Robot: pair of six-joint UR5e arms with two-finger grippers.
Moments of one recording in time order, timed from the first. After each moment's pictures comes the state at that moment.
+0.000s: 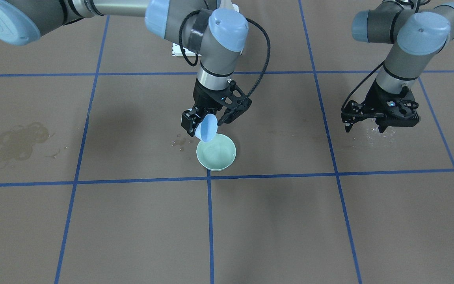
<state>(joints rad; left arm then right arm) -0.91 -1.79 -1.88 -1.72 -1.98 -0.79 0.54 -0.64 1.56 -1.79 1.66 0.46</state>
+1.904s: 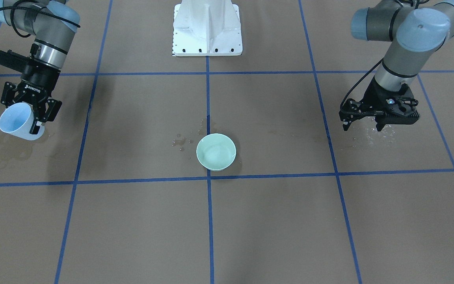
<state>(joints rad) -0.90 -1.79 -1.89 -1.72 -1.98 -0.82 0.35 -1.74 2.03 -1.41 0.67 1.77</state>
